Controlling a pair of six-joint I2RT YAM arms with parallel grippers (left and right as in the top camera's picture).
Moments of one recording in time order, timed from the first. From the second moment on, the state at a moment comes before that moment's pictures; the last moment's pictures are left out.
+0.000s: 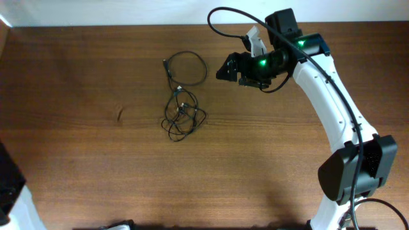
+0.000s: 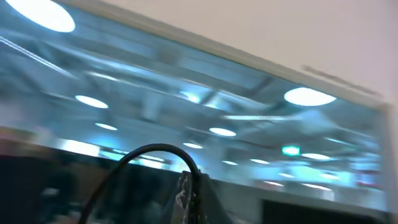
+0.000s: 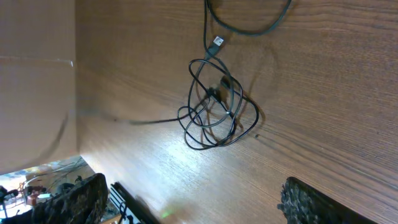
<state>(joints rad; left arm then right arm) 0.27 1.37 2.26 -0.06 0.28 -0.52 0.27 1.95 1.87 -1.05 -0.67 0.31</state>
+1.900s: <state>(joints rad) 0.38 1.92 2.10 -1.32 0.03 0.01 0.27 1.95 1.87 -1.15 -0.57 0.31</state>
